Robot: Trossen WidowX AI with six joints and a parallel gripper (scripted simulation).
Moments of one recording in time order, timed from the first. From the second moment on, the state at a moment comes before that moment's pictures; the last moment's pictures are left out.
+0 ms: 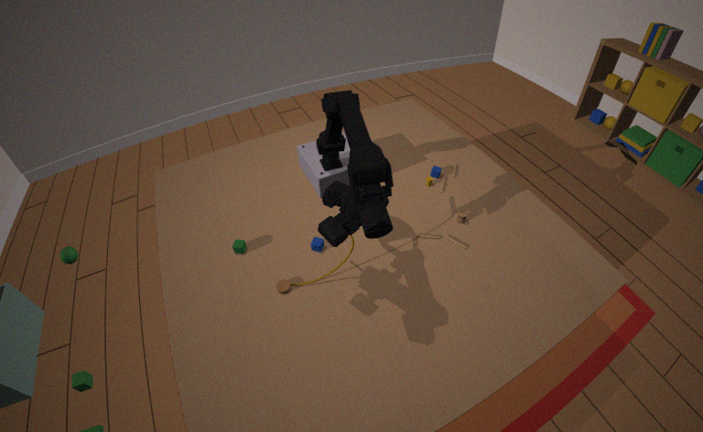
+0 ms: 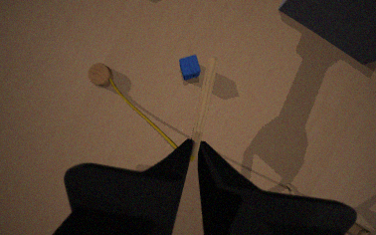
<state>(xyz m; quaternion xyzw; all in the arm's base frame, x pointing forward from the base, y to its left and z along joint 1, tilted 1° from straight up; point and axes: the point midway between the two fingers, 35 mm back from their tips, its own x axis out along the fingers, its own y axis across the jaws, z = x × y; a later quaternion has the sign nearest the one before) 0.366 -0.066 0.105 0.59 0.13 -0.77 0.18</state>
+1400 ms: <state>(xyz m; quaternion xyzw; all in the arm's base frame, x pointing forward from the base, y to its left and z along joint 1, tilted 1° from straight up) 0.376 -0.067 0.085 0.57 0.25 -0.70 0.34</state>
